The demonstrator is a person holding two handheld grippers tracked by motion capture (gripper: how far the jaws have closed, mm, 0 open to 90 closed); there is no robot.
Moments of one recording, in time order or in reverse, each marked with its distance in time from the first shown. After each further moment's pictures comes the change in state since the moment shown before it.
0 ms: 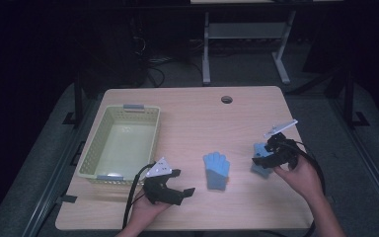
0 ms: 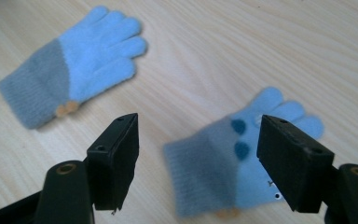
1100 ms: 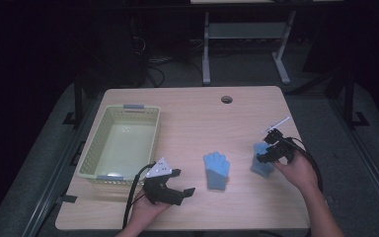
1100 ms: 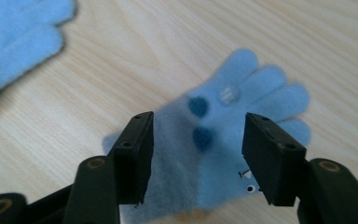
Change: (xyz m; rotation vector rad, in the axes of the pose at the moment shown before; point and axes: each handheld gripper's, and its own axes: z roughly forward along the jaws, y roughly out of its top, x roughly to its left) left arm -0.001 0.000 -0.001 -0.011 0.001 0.009; right arm -0.028 0.001 0.034 0.165 -0.044 0.082
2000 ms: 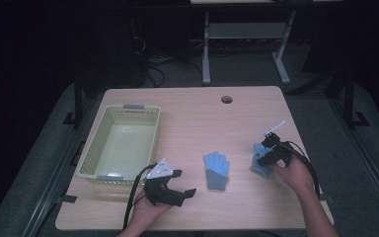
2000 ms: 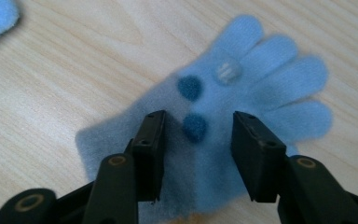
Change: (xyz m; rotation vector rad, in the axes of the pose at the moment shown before) left arm -0.003 0.000 0.001 -0.004 -0.005 0.006; right arm 0.001 -0.005 0.019 0.062 -0.031 0.035
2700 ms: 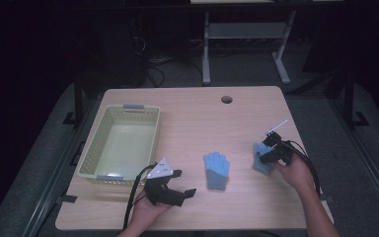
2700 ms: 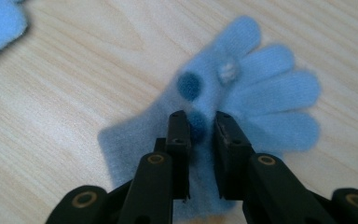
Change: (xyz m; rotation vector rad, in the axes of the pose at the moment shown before) left arm 0.000 -0.001 0.001 0.002 0.000 -0.003; right arm -0.005 0.000 -0.001 -0.017 0.028 0.007
